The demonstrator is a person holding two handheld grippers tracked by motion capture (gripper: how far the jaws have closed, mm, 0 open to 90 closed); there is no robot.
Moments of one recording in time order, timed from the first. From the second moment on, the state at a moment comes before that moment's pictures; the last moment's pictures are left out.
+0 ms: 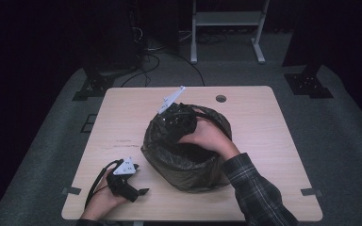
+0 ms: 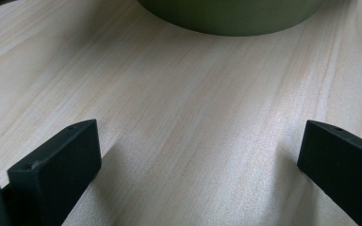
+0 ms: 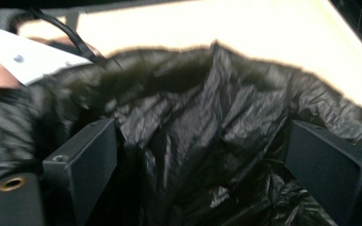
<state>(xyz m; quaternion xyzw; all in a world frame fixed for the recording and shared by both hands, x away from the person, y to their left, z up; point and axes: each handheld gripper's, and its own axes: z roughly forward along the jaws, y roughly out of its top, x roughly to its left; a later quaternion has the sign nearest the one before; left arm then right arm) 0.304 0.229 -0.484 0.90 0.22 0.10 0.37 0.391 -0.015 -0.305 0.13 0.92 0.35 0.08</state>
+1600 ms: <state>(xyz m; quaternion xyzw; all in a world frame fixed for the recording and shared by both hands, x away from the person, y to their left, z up) 0.305 0.229 -0.484 0.90 0.22 0.10 0.37 0.387 -0.078 -0.278 0.22 0.89 0.38 0.09</state>
